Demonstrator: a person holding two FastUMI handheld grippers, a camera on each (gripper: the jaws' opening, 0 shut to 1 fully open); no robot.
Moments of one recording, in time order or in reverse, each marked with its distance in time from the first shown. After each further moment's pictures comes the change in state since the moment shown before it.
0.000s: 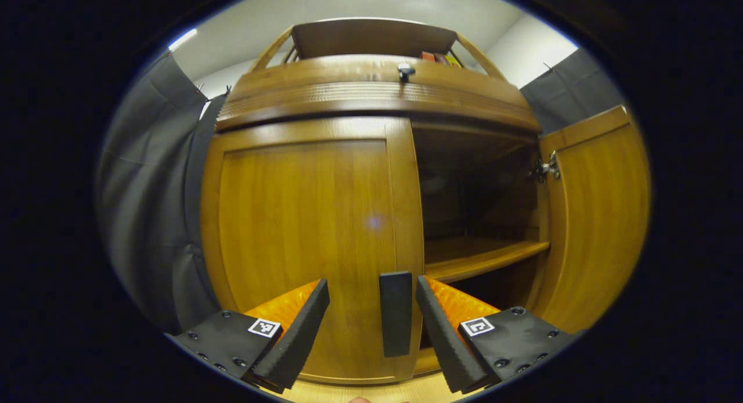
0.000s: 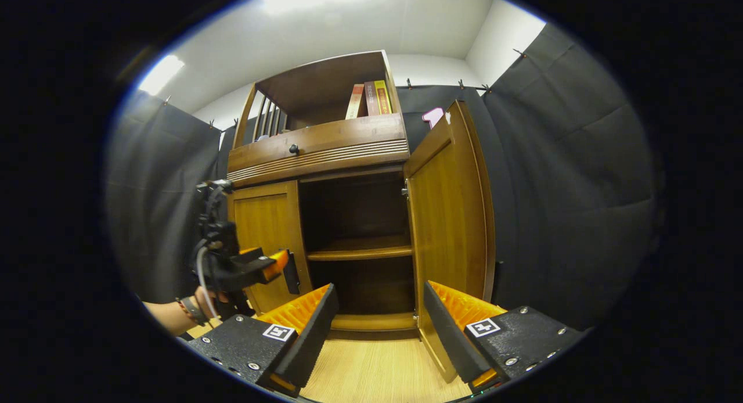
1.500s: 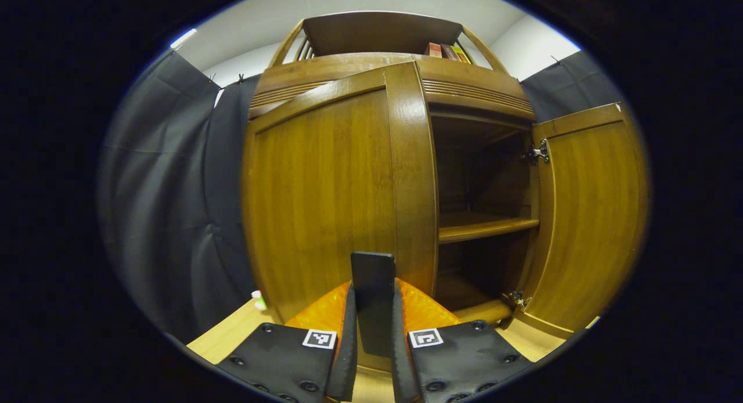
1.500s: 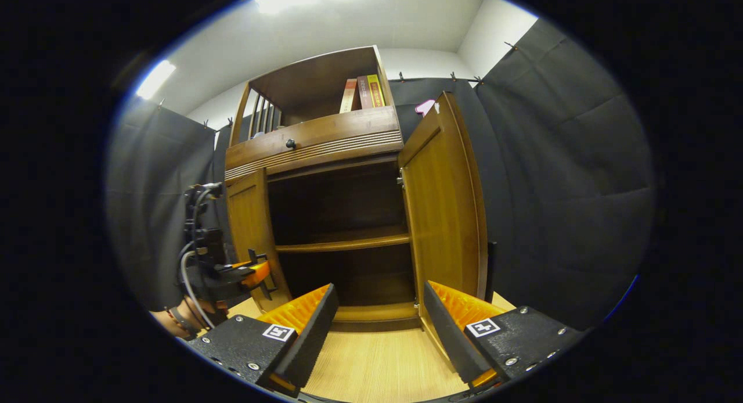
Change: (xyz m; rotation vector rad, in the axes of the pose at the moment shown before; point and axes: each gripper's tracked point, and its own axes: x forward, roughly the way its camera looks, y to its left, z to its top) left arm -0.110 0.019 -0.001 -0.016 0.087 0.076; right arm -0.012 0.009 -0.018 0.040 0.051 0.015
